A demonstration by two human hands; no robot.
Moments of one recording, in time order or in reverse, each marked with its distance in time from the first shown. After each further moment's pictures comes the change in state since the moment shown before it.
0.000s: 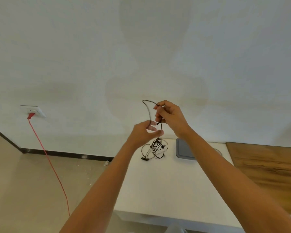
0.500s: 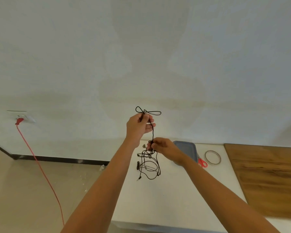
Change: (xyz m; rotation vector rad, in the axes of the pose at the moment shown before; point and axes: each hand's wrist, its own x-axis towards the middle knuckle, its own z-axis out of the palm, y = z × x) left_hand 0.038 0.015 0.010 -0.725 0.233 -0.139; right_hand -0.032 0.108 -0.011 -0.109 -0.230 0.303
